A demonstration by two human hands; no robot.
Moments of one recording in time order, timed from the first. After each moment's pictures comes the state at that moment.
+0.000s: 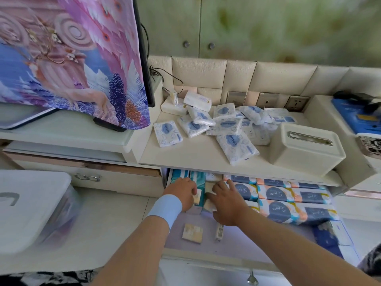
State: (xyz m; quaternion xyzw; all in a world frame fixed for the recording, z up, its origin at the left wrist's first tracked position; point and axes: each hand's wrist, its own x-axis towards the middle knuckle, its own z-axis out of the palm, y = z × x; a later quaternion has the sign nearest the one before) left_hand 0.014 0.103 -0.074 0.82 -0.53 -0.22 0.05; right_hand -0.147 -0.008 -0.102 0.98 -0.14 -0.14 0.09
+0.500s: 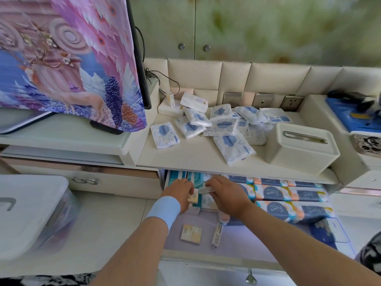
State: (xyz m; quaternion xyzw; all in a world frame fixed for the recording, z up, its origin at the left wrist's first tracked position) left_hand 0.014 0.105 -0.079 0.82 -0.54 -0.20 0.03; right_hand -0.151 -0.023 -0.090 0.98 -0.16 0.10 -0.11
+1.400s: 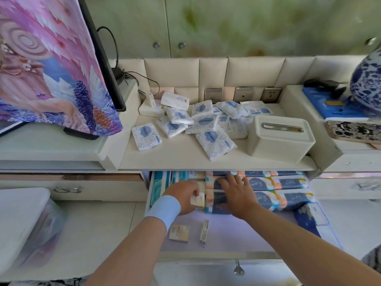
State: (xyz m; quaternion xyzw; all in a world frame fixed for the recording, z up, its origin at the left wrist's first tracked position) left_hand -0.028 0.077 -0.065 0.77 -0.59 -0.23 0.03; right_hand -0.212 -0.051 -0.106 0.95 -0.31 -0.08 0.04
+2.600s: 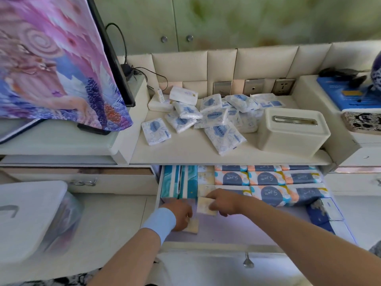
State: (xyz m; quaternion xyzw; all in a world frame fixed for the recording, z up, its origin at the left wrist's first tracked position) left_hand -0.029 0.128 -0.085 0.75 -0.55 -0.32 -0.18; right_hand -0.167 -0.008 -0.082 0.80 -0.31 -0.22 -0.45
